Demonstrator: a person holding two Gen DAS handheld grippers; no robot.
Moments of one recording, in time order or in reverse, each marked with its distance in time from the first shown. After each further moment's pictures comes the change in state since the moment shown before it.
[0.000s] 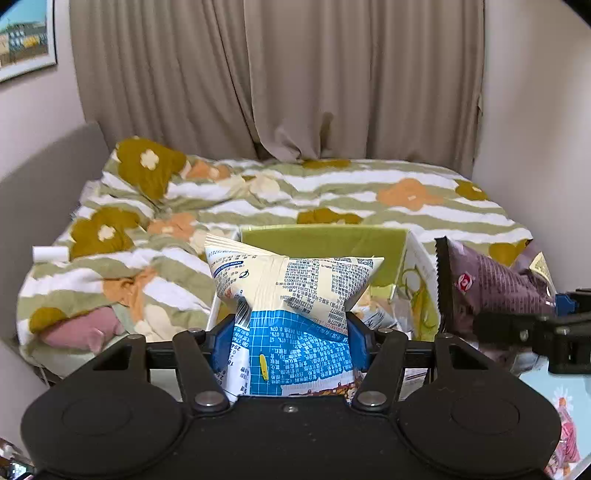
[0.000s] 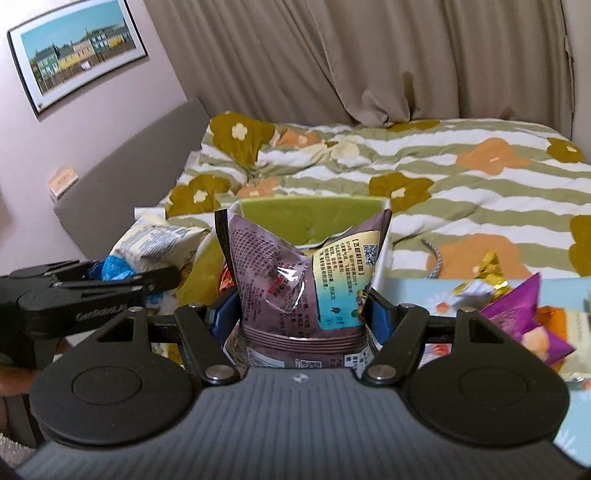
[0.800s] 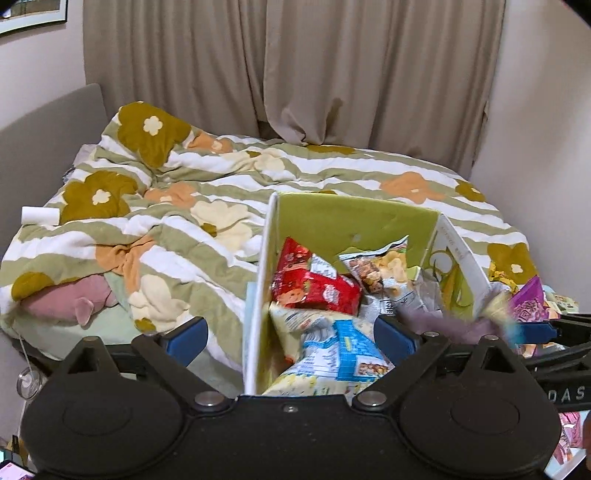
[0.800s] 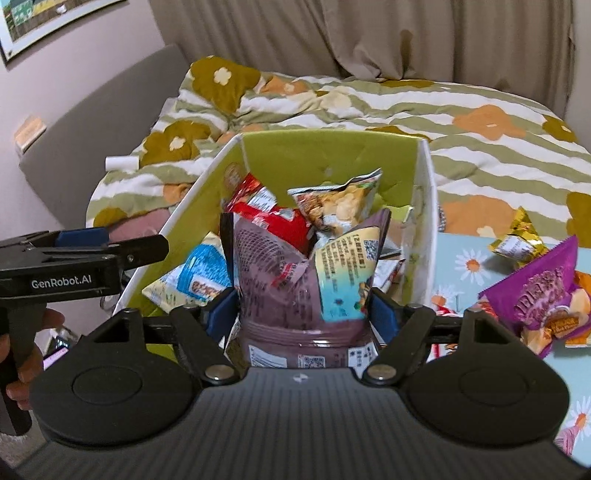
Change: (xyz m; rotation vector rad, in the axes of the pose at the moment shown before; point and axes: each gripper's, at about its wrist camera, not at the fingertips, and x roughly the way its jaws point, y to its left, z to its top) left arm 0.014 0.070 -0.024 -0.081 0.040 -0.061; right arm 0.063 0.061 -0.026 -0.038 0.157 -0.104
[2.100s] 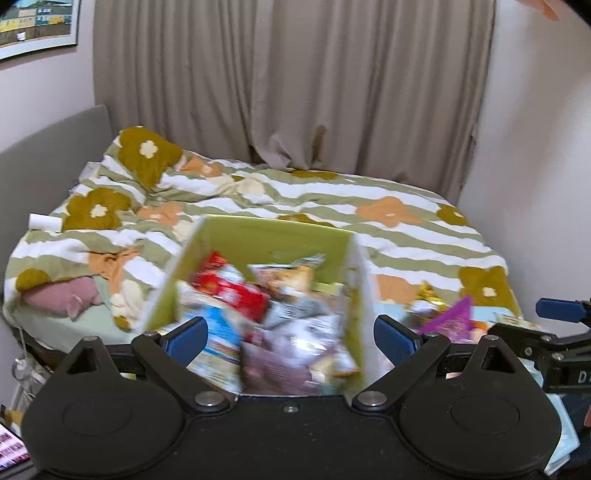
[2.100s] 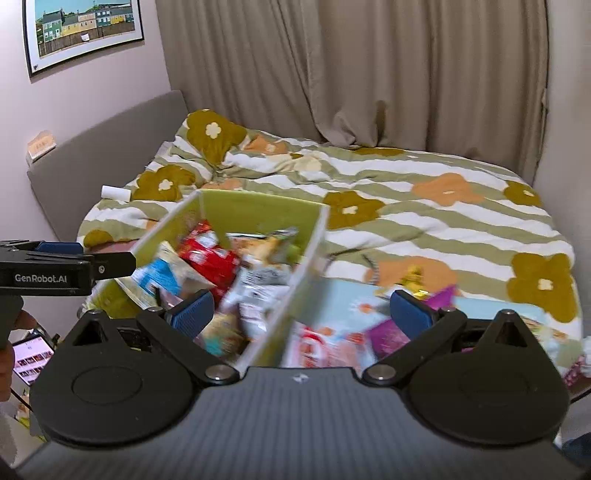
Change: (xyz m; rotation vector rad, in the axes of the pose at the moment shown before) left arm -0.068 -0.146 -0.012 -0.035 -0.080 0.024; right arm -0.123 -0.104 -0.025 -0.098 -0.204 -0.055
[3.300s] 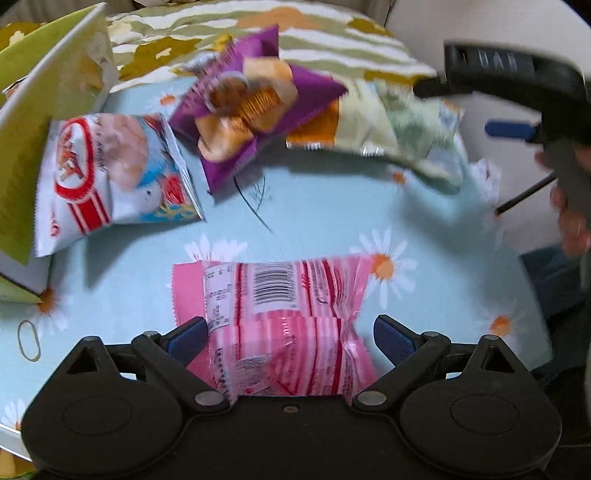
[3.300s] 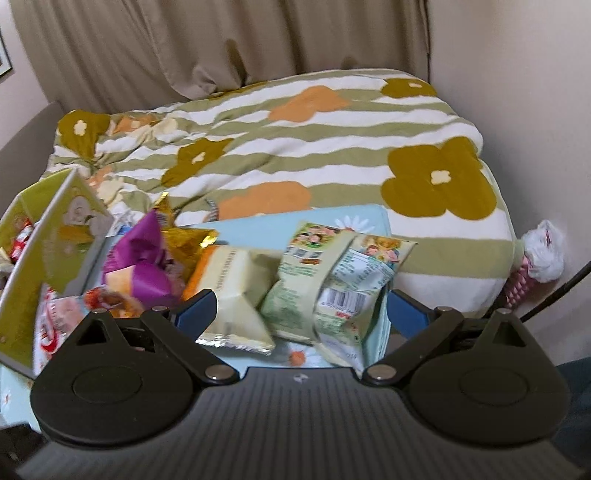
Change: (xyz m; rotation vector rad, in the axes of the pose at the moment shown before) left arm 0.131 -0.244 -0.149 0.135 0.535 -0.133; right arm 0.049 -0.279 -0.086 0.293 0.161 -0.184
